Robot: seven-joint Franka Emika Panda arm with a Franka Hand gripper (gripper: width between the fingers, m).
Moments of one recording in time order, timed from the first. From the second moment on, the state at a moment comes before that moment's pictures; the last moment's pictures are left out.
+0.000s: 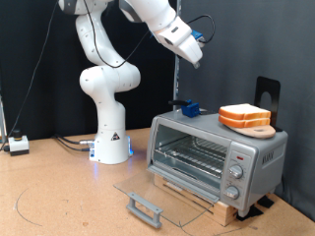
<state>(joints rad) 0.32 -0.76 -0.16 -2.53 0.59 1.73 -0.72</state>
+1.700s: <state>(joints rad) 0.35 -0.72 0.00 -2.80 0.56 2.05 -0.90</state>
